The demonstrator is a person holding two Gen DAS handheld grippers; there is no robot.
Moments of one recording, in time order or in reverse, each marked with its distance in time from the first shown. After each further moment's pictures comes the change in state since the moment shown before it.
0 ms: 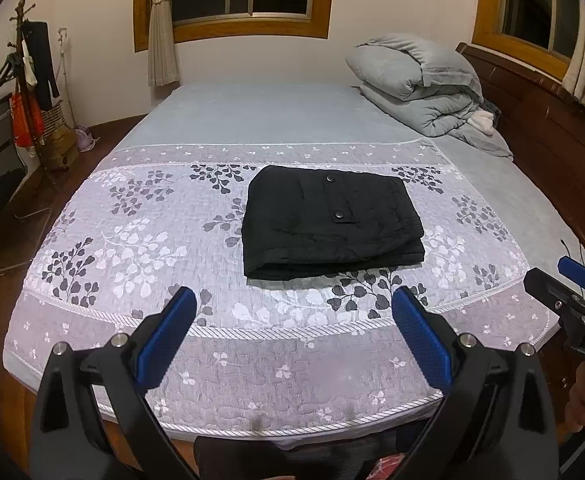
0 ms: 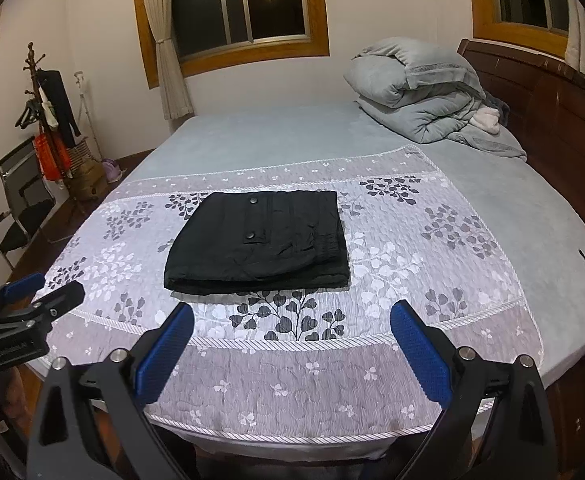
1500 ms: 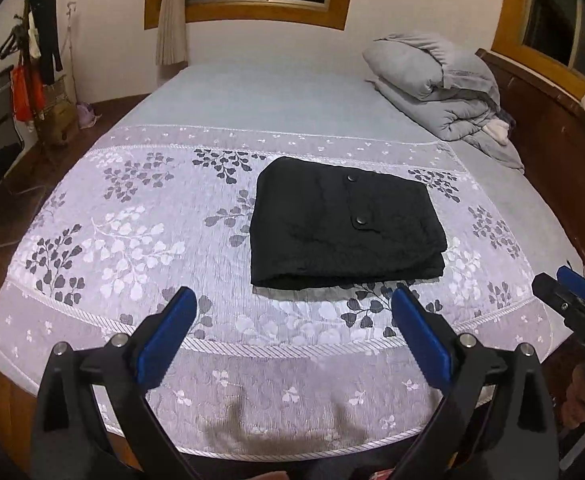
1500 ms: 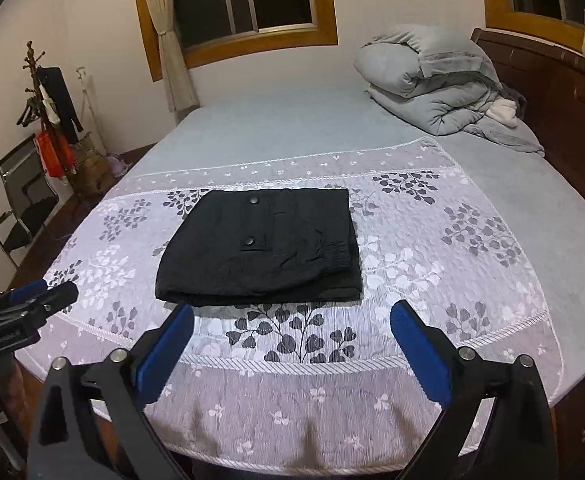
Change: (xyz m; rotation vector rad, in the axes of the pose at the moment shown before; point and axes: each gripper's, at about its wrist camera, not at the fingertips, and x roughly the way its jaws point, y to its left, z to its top) left arm 0.050 0.030 0.018 -0.067 0.042 -0.011; right arm 0.050 -0.005 0.021 0.002 0.030 0.035
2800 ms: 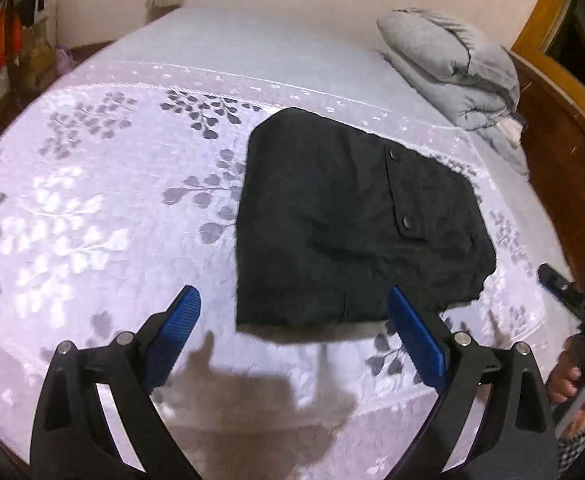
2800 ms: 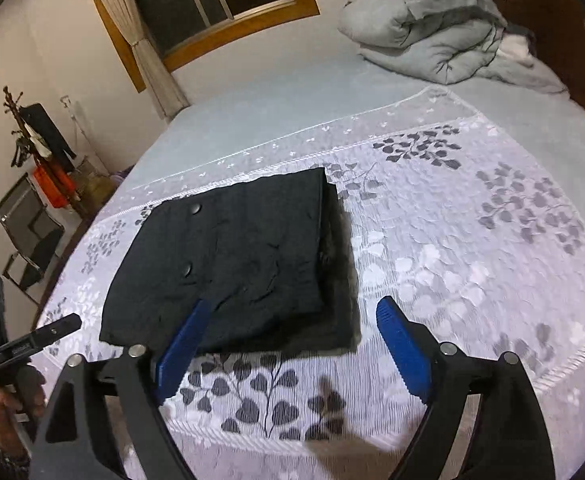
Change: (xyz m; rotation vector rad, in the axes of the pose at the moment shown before) left arm 0.157 0.047 0.021 -0.094 0.144 -0.097; right arm 0.138 -0.076 0.022 0.124 0.059 0.078
